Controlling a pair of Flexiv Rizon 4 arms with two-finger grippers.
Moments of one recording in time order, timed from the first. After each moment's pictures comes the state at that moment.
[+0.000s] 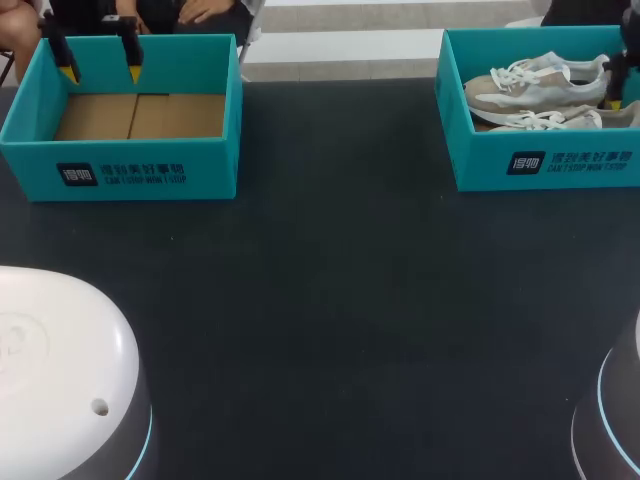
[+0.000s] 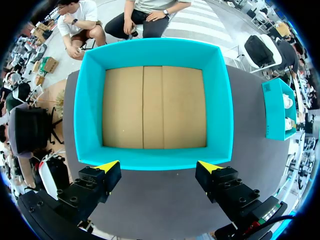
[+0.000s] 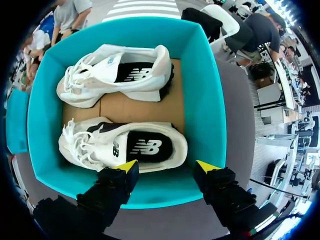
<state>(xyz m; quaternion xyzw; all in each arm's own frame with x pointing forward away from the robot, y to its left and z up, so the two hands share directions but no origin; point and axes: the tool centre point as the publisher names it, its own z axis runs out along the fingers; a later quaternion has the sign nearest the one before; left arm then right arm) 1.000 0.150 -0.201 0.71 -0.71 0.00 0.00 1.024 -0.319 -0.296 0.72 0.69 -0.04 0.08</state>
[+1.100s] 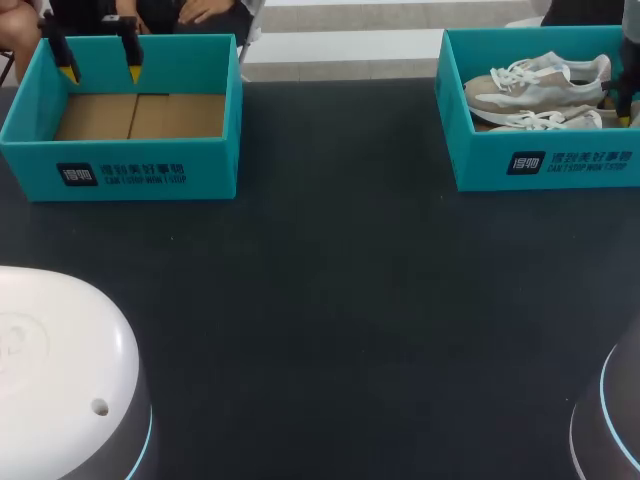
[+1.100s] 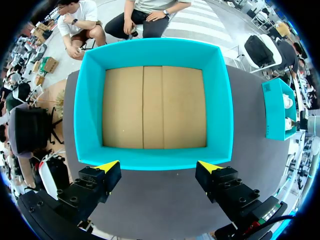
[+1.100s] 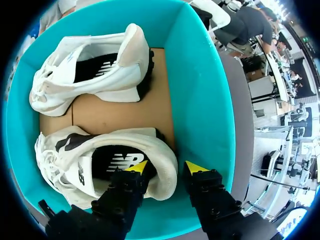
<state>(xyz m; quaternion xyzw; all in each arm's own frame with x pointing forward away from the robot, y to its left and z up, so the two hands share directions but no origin) 1.000 0.150 -0.201 0.71 -0.71 0.00 0.00 1.034 -0.345 -0.343 0.74 0.66 -0.08 0.10</state>
